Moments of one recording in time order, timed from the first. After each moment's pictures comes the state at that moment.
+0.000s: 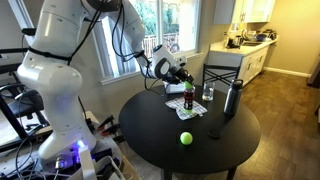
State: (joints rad) arm 0.35 0.54 -0.44 -2.21 0.00 3.42 0.12
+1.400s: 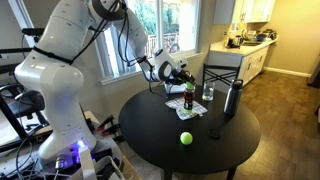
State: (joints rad) arm 0.42 0.68 -0.50 -2.09 0.00 3.45 0.12
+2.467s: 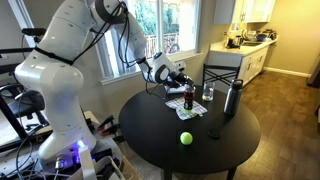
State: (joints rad) arm 0.41 0.71 -0.44 -2.08 0.17 3.45 0.06
